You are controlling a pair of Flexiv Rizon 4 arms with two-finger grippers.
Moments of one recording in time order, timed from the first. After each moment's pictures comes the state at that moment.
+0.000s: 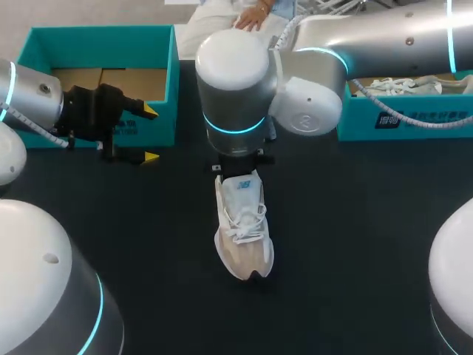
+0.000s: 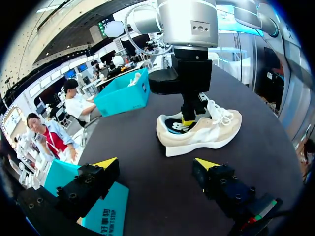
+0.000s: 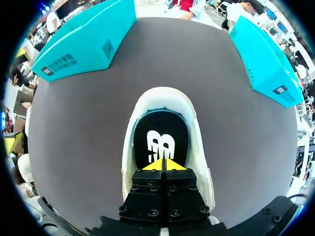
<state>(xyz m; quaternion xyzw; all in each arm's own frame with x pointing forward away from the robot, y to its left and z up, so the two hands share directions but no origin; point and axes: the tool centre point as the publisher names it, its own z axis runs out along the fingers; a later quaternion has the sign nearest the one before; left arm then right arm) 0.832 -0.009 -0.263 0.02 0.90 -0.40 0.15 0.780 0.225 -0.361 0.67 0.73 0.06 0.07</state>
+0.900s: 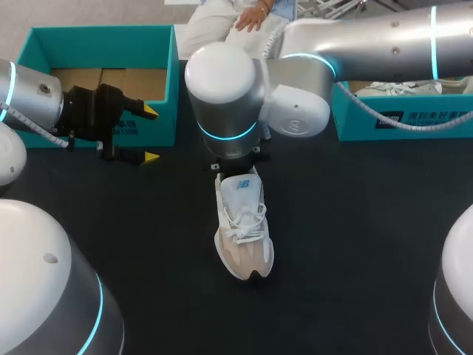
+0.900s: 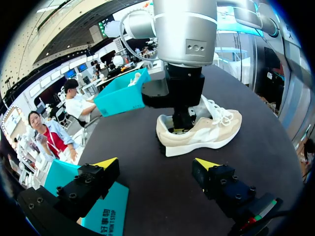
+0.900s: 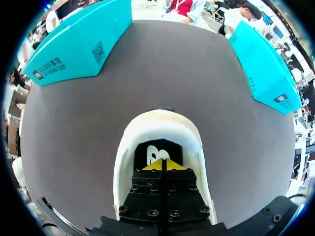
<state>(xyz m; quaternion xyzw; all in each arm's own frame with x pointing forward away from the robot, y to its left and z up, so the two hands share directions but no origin) 0.832 -0.009 -0.263 0.02 0.90 -0.40 0.15 0.812 0.223 -0.381 0.67 0.73 0.06 0.11</state>
